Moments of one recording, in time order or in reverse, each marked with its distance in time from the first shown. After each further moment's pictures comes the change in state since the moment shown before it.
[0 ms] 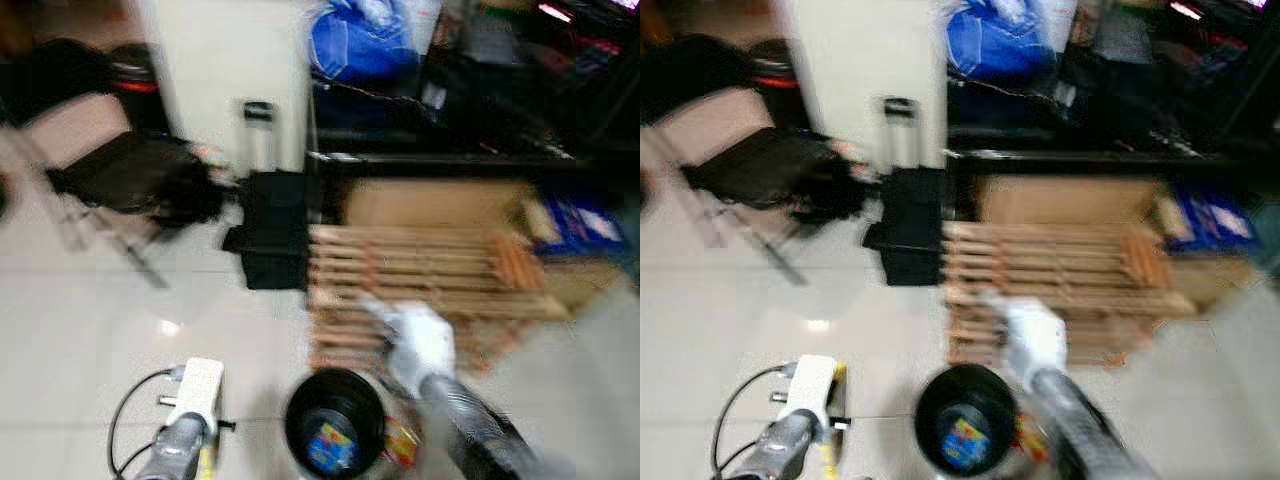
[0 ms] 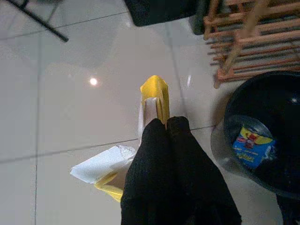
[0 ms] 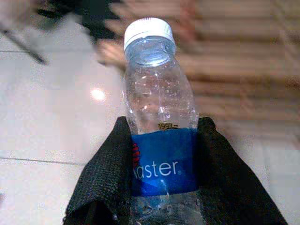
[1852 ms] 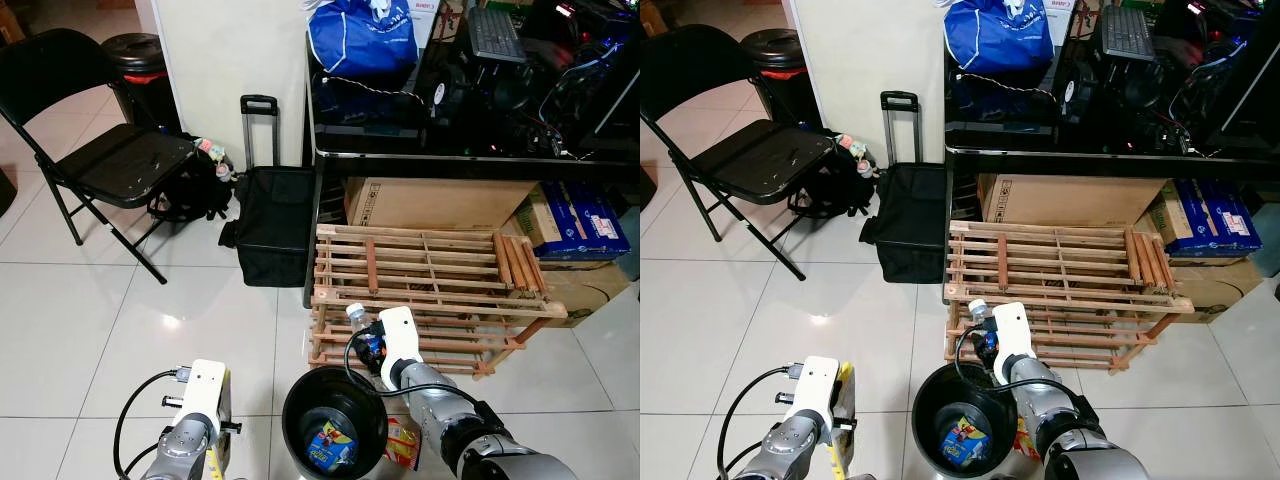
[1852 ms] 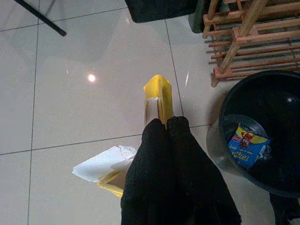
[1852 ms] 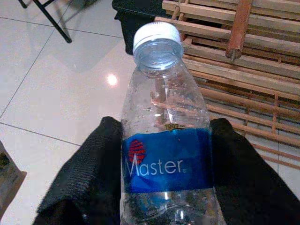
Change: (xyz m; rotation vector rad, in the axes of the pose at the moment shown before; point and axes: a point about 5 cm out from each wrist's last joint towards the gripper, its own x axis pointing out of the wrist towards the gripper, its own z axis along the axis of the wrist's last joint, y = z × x) left arm -0.001 -0.004 -0.001 -0.005 0.002 -0.003; right arm -0.011 -0.008 -0.029 -0.040 0.095 -0.020
